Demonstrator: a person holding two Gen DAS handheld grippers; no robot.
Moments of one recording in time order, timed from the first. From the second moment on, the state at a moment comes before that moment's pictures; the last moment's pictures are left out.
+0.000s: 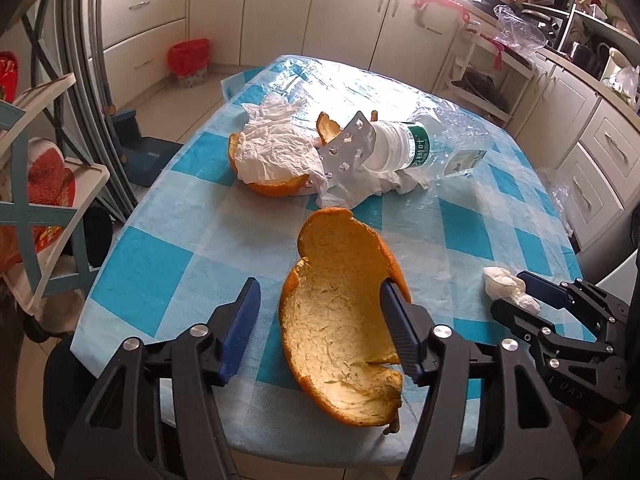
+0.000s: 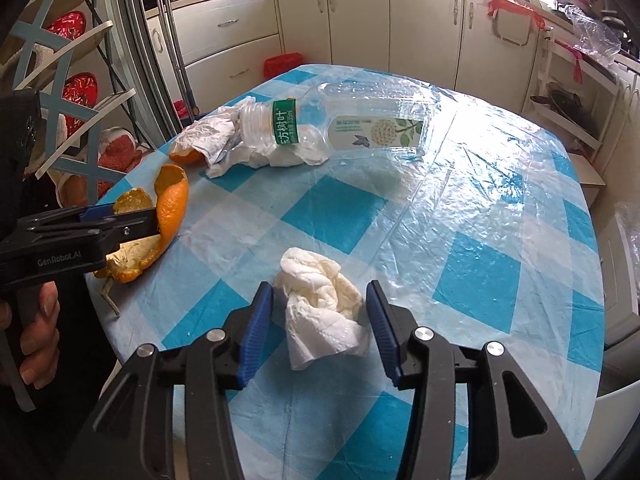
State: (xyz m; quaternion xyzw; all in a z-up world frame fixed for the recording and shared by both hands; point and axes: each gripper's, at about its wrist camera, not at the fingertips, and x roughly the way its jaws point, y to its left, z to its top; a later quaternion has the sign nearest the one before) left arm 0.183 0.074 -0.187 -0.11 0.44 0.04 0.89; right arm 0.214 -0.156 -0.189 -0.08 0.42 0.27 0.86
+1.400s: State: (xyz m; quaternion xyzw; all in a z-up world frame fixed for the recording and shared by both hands) left arm 0.223 -0.203 -0.122 -0.05 0.41 -0.22 0.88; right arm 0.193 -0.449 -0.209 0.24 0.44 -0.11 0.86
